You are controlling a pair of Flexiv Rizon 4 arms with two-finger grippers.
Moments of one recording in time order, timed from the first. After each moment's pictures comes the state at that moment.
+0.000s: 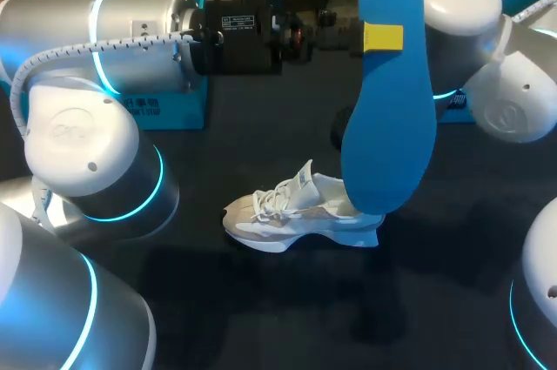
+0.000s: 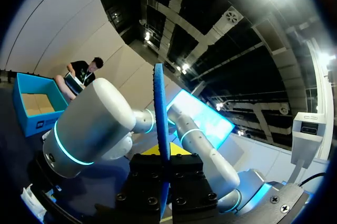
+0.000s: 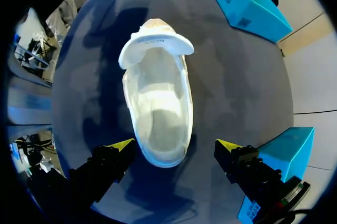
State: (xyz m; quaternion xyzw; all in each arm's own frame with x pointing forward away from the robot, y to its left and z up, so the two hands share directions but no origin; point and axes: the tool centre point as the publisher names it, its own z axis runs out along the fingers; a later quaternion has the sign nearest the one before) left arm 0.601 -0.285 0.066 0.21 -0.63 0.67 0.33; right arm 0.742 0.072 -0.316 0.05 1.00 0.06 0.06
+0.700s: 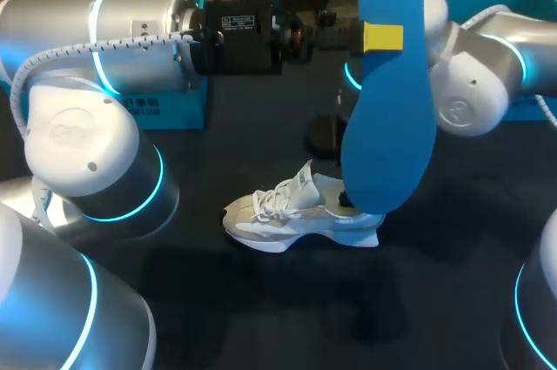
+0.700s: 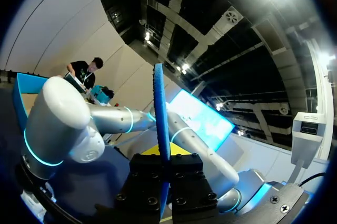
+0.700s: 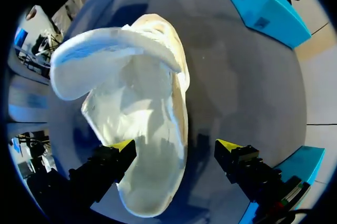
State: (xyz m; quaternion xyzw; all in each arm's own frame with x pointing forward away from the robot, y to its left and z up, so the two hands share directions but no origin) left arm 0.601 -0.285 0.066 0.21 -0.63 0.67 0.33; right arm 0.764 0.111 -0.364 0.02 1.00 0.06 0.02
